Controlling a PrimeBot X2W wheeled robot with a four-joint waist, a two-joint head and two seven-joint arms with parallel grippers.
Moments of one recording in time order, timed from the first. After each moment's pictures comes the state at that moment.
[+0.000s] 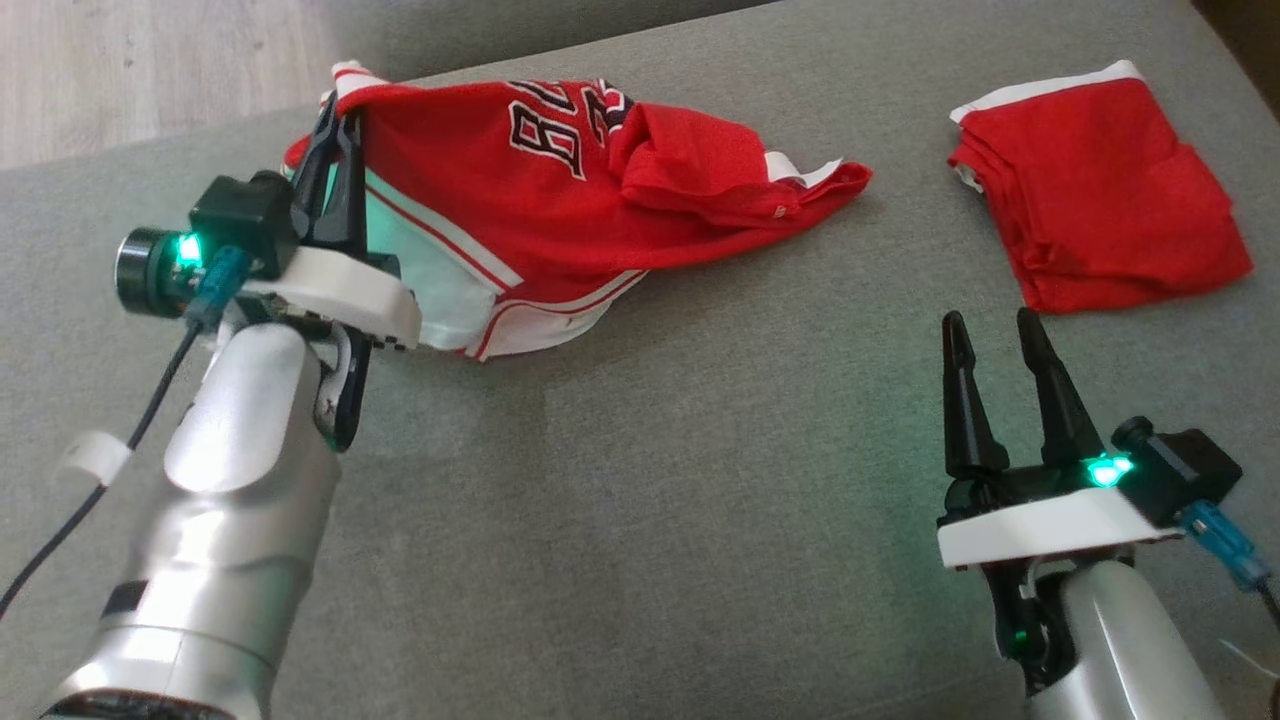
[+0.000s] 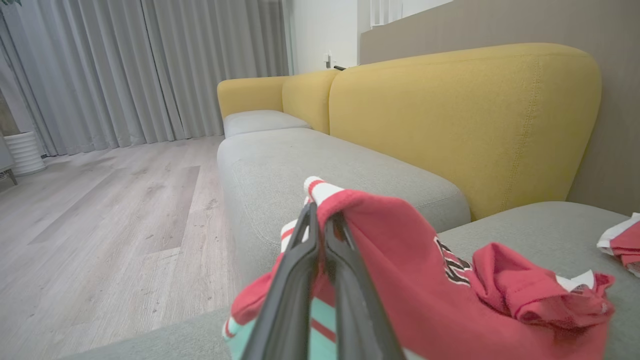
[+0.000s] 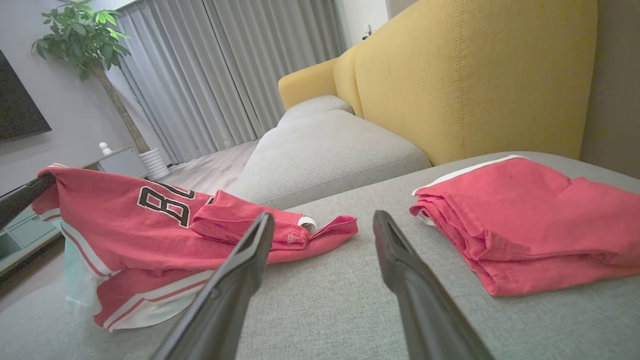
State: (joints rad) left arm -0.77 0.15 -0.32 0.77 -0.26 -0.03 -0.25; right arm -0.13 -0.05 0.12 0.20 0.33 0.13 -0.25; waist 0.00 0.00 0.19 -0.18
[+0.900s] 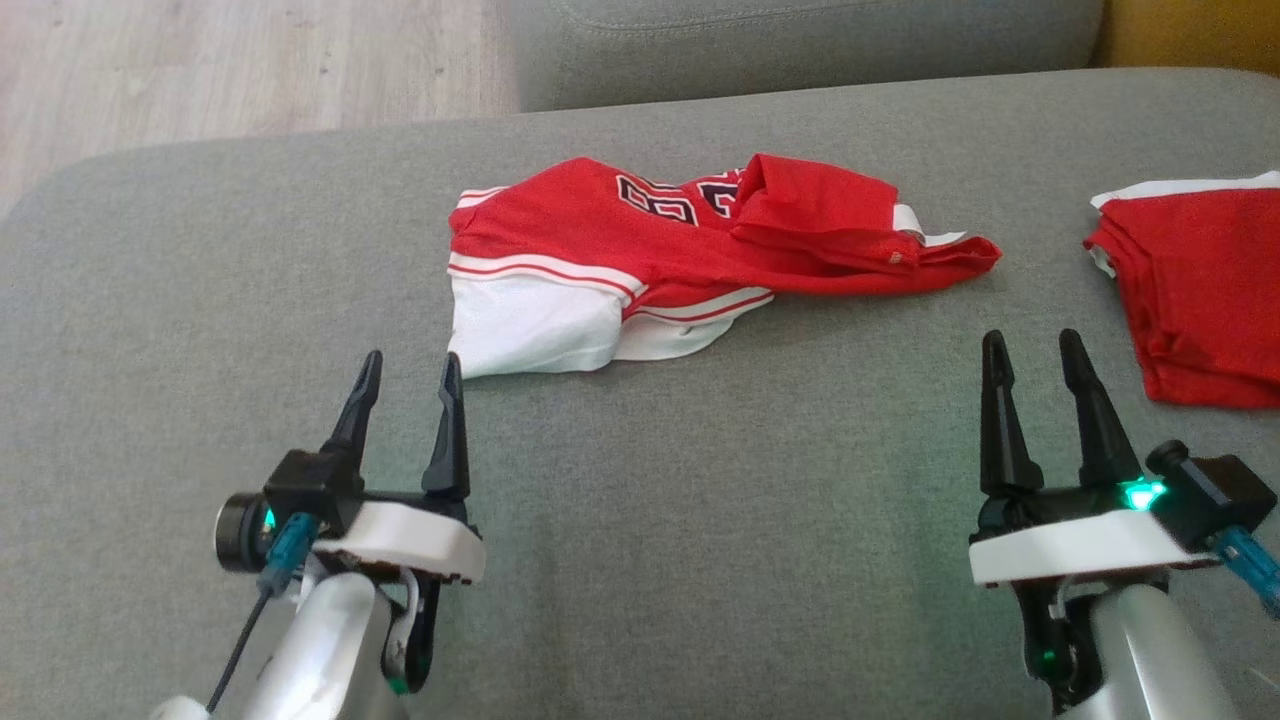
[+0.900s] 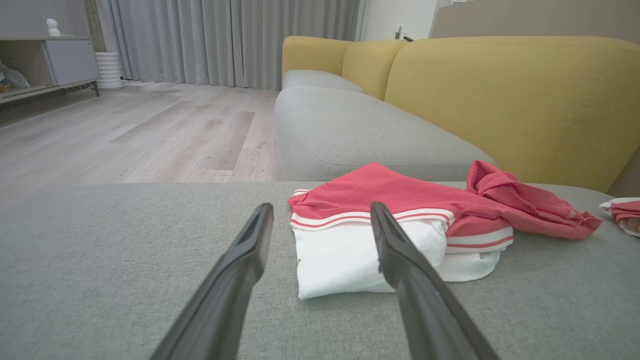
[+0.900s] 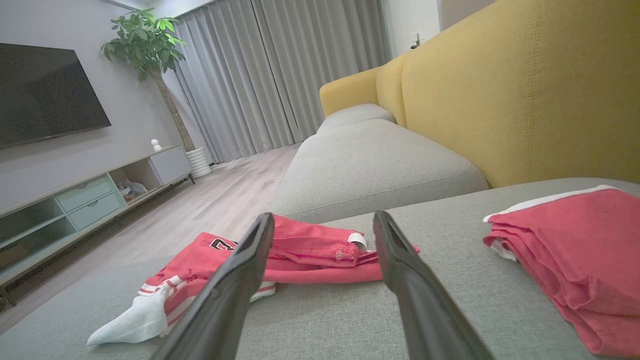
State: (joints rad) left arm -0.29 0.08 -0.29 0.48 -0.30 0.01 -0.25; right arm -0.09 -0.05 0.06 0.18 0.29 0.13 -0.25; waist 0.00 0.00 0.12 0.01
